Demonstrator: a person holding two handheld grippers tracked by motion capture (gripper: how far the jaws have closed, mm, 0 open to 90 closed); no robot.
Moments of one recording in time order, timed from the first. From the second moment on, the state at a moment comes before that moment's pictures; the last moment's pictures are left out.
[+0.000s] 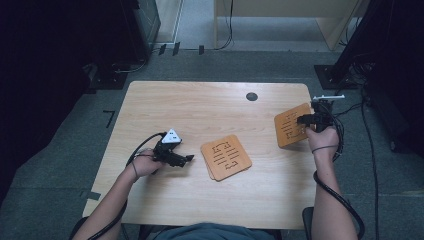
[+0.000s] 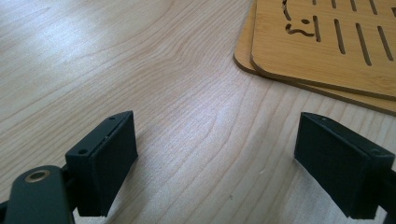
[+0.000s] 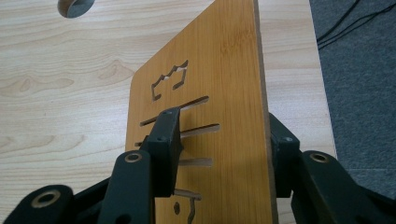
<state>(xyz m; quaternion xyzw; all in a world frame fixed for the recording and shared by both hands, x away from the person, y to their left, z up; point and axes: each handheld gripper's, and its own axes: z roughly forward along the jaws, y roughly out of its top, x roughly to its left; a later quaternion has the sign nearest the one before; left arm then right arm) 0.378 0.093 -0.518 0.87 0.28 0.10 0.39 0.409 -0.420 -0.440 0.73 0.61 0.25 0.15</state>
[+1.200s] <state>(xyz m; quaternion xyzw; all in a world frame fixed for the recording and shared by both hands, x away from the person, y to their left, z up) 0.378 0.092 -0.518 0.87 0.28 0.10 0.39 0.421 -0.423 -0.469 0.74 0.61 0.26 0.12</state>
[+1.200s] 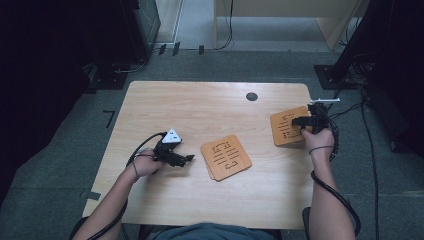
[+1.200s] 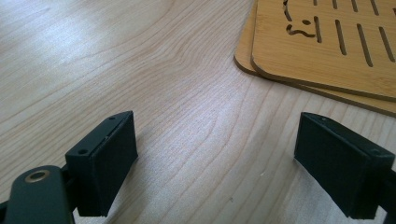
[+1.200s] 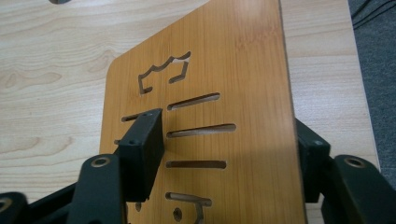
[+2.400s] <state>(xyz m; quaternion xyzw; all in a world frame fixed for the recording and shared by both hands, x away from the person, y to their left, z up) 0.378 0.091 -0.518 0.88 0.28 0.10 0.38 0.432 -0.419 -0.493 0.74 0.62 0.27 0.08</state>
